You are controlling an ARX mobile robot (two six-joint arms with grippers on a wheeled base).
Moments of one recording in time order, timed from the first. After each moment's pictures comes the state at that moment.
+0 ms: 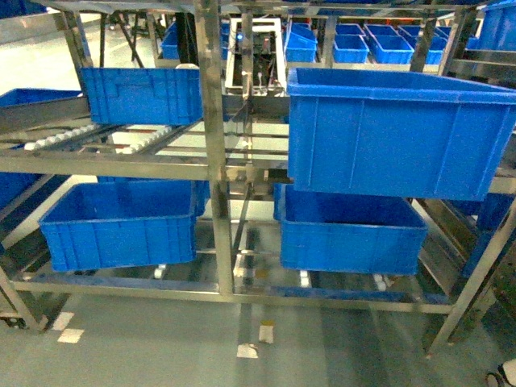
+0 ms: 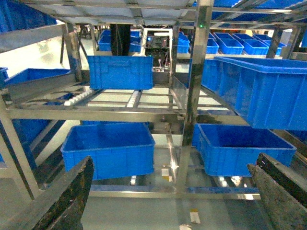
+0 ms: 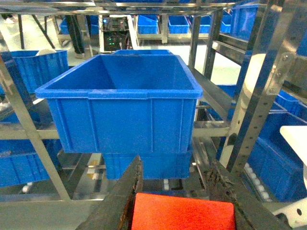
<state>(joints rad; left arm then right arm) 0.00 0.01 0.01 -0.01 0.00 -0.01 0.00 0.92 0.45 0.38 0.06 0.03</state>
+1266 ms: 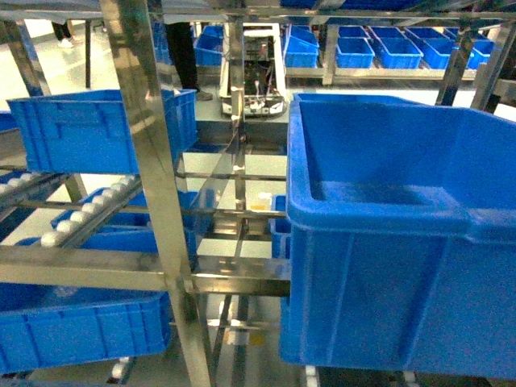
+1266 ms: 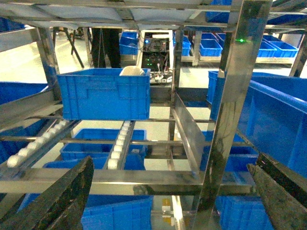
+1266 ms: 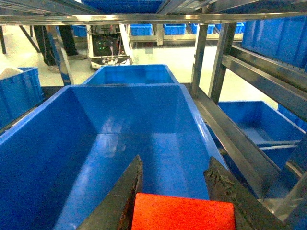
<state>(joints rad) 0.00 0.01 0.01 -0.01 0.00 -0.01 0.00 0.92 0.44 0.38 0.07 0.03</state>
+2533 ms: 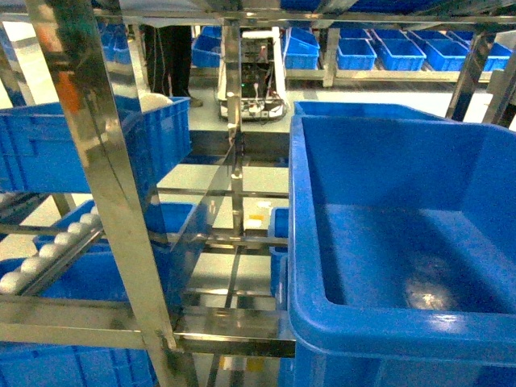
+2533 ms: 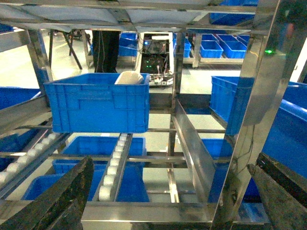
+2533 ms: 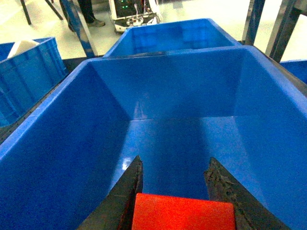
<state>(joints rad) 0.00 0.01 0.01 0.00 0.00 -0.01 0.15 1.37 0.57 0.51 0.09 0.19</state>
